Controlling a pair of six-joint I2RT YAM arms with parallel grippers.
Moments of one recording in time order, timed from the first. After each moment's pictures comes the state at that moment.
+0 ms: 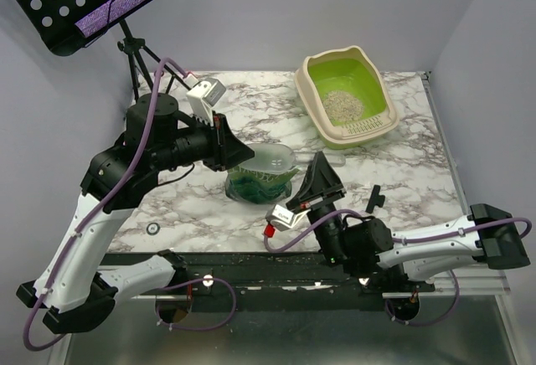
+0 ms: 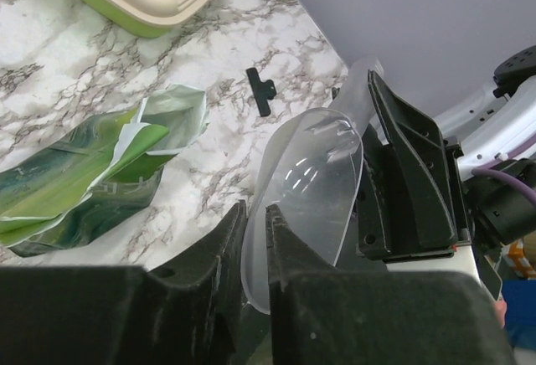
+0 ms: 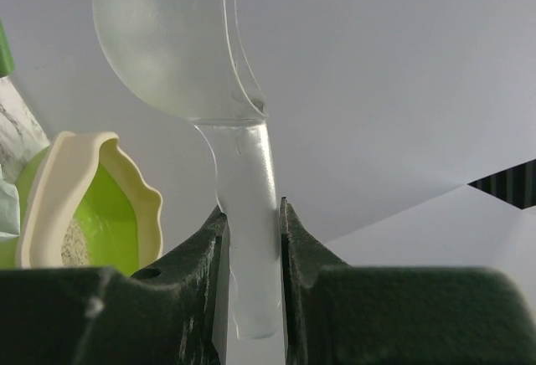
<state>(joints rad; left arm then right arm) -0.63 1.05 1.61 -0.92 0.38 -0.44 1.57 1.19 0.65 1.28 1.02 -2.00</state>
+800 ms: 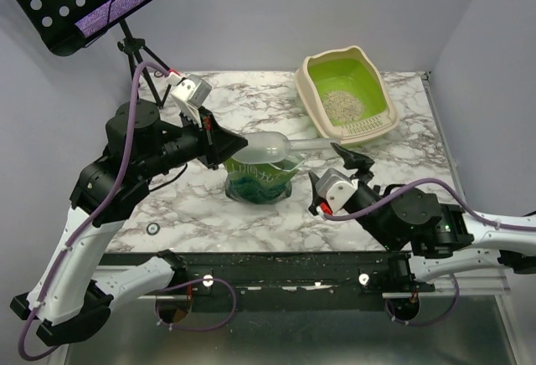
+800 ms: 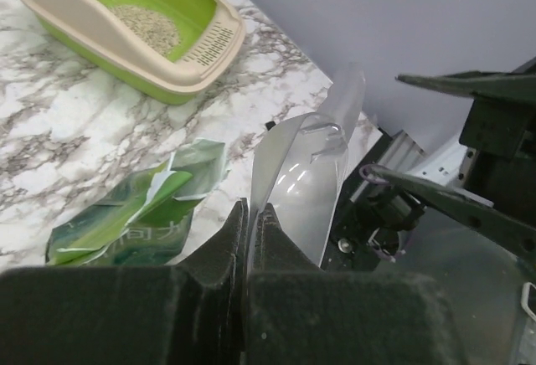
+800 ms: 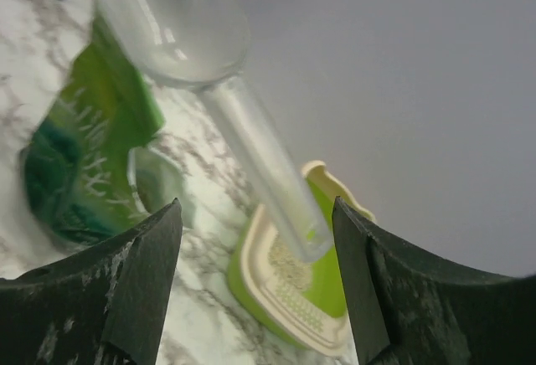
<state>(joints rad) -0.62 0.97 1.56 -0.78 0.35 -0.39 1.57 0.90 1.10 -0.14 0.89 -0.85</state>
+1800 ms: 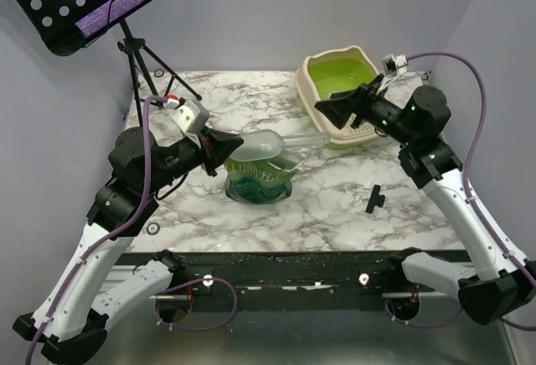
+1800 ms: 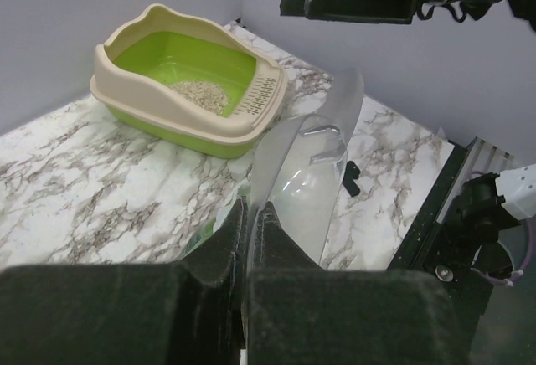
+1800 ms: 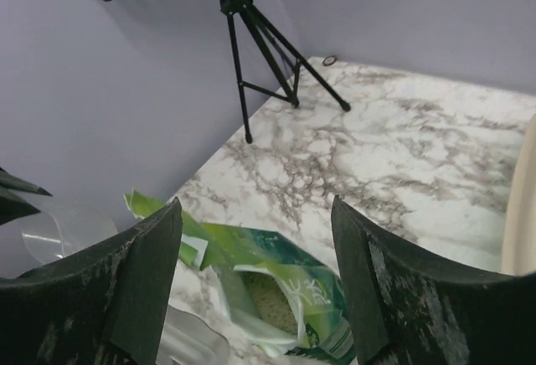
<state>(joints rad) -0.54 0.80 1.19 -0.40 0.38 -0.14 0.42 1.11 1.24 -0.11 -0.40 0.39</state>
